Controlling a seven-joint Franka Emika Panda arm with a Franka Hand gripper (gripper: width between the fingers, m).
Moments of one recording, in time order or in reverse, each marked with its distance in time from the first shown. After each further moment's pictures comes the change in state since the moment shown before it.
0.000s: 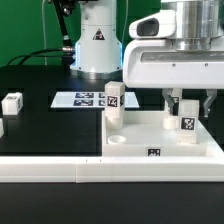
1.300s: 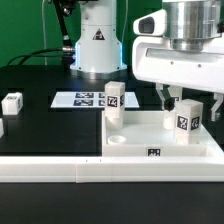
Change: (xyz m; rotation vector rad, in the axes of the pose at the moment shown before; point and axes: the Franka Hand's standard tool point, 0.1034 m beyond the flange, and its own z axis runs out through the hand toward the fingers) arm -0.003 -0.001 -0.001 -0.016 -0.023 0.229
